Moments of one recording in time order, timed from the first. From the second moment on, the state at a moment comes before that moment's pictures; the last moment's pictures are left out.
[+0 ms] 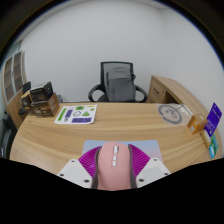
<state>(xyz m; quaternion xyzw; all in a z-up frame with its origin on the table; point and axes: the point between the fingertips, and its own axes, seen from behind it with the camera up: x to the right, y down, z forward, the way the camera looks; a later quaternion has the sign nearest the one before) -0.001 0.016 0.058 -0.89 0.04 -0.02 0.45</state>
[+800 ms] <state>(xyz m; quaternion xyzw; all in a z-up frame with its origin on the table) 0.030 -0.008 0.016 -0.92 0.06 -0.03 0.39</state>
